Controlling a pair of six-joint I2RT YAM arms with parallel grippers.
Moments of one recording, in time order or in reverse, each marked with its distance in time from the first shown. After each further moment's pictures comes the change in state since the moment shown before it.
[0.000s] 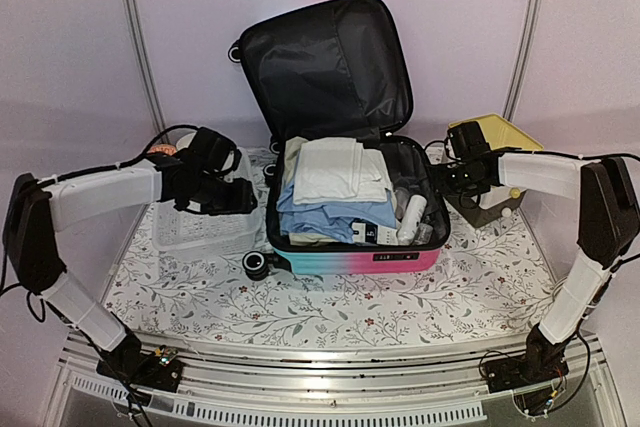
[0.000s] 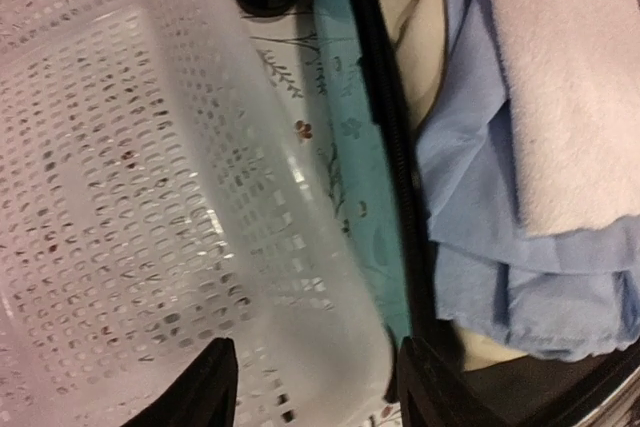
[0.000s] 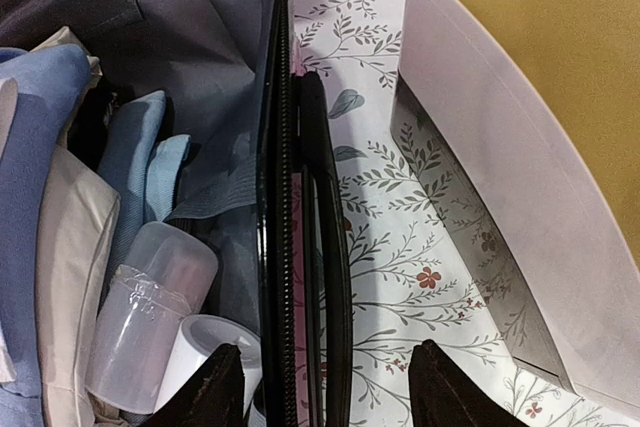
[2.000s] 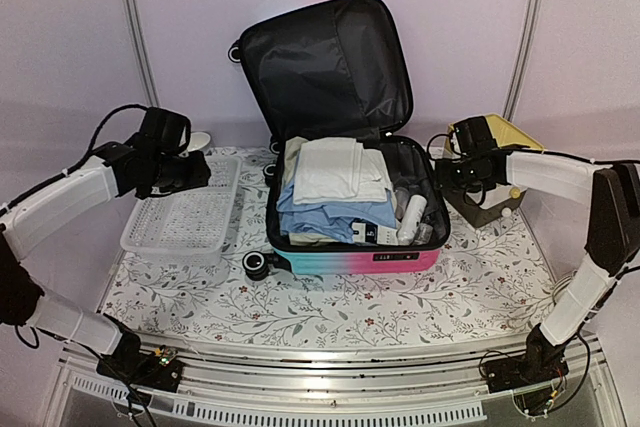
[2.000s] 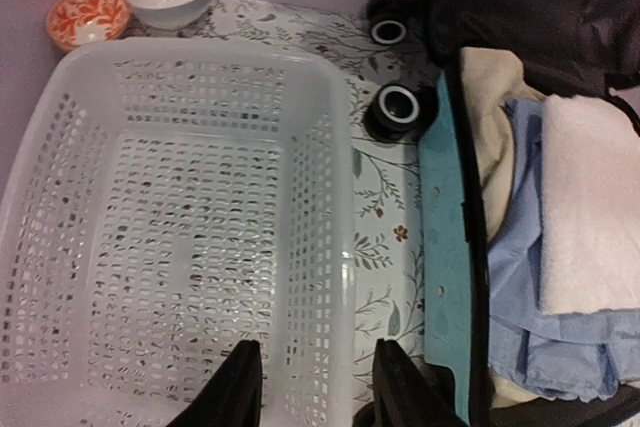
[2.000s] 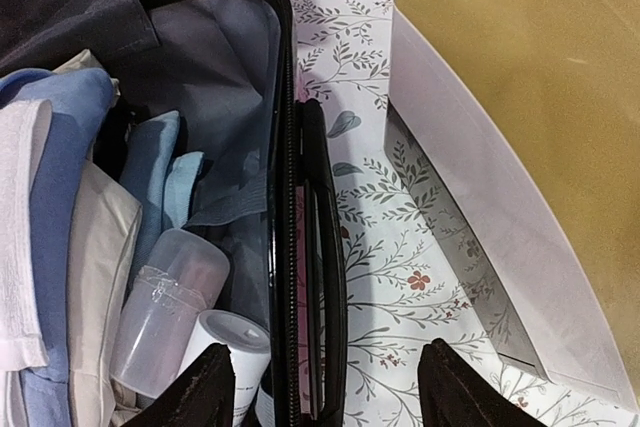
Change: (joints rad) left arm 0.148 -0.264 -0.028 -0.084 -0.198 -0.008; right arm -0.002 -0.057 -0.006 -0.007 0.007 -0.003
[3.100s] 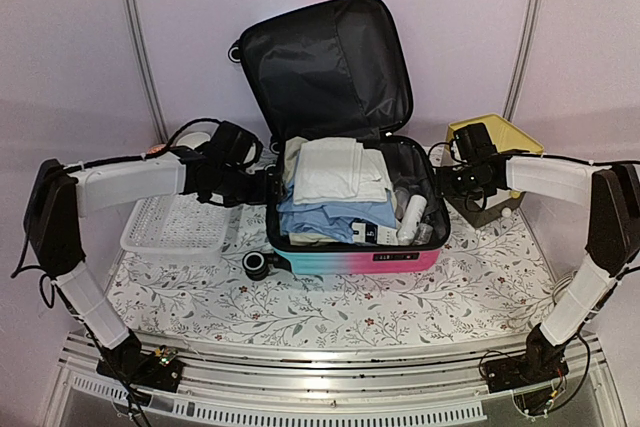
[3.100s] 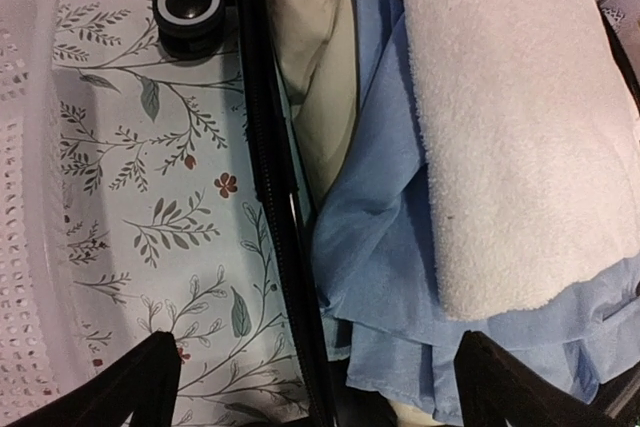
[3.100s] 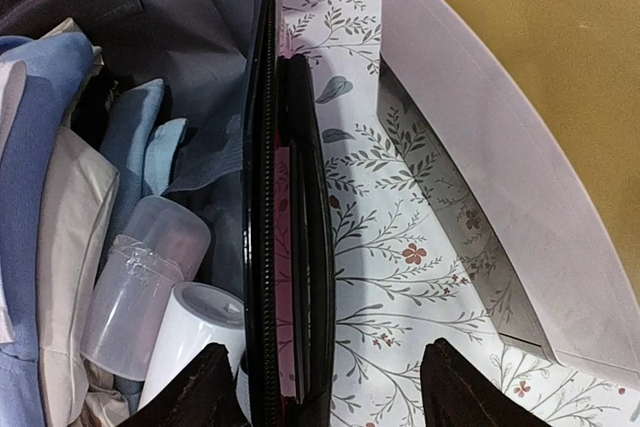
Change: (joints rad) left arm -0.190 0.369 0.117 0.160 0.208 -0.009; right arm -0.002 -0.011 -0.047 -0.012 -0.008 0.001
